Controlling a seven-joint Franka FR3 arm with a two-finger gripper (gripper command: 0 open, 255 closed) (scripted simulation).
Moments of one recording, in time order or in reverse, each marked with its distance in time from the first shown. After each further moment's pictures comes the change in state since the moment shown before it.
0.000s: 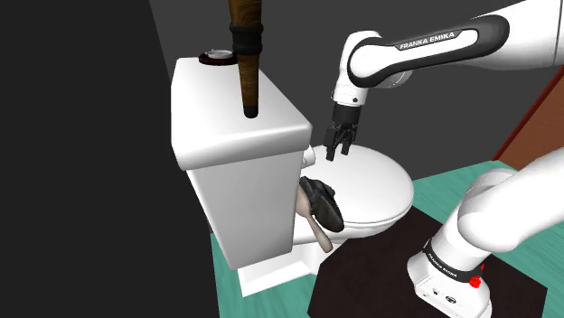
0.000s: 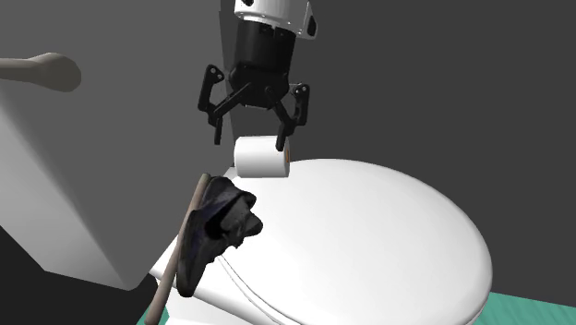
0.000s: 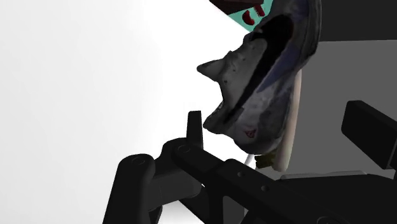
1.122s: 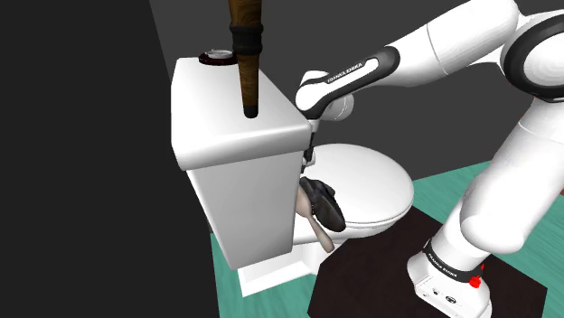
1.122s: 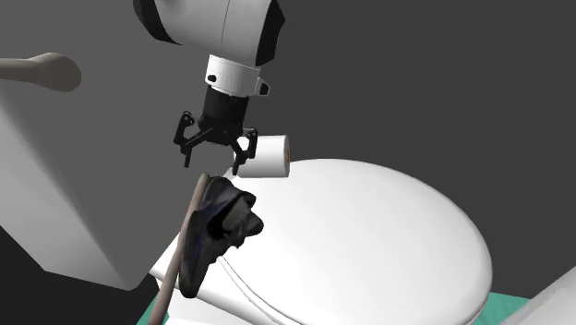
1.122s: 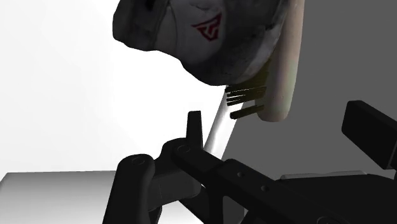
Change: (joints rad) arm 0.067 0.446 0.057 0.162 0.164 0.343 -0.031
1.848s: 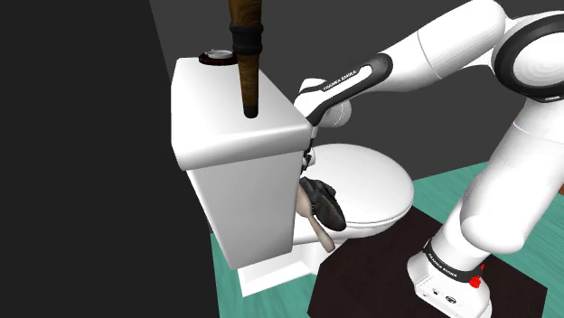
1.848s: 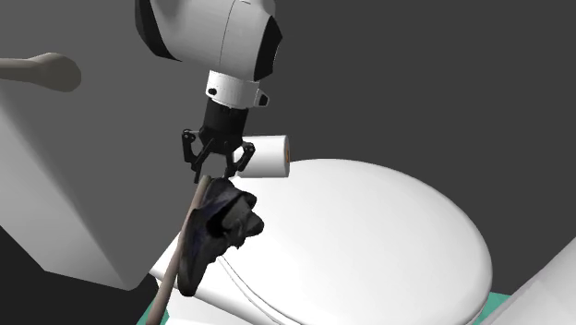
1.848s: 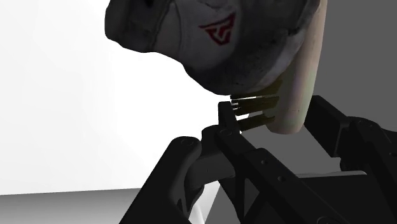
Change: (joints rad) arm 0.005 0.035 0.004 -0.016 0.012 0.044 -0.019
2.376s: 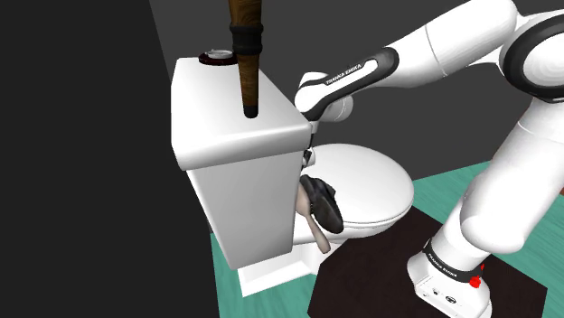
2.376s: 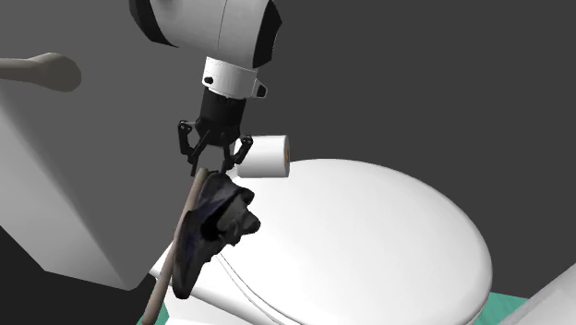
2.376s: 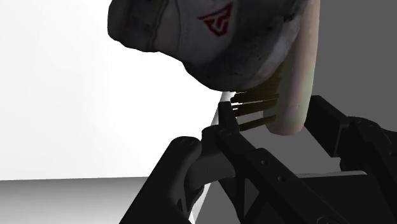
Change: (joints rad) arm 0.001 -0.031 0.001 0.014 -0.012 -0.045 0.024
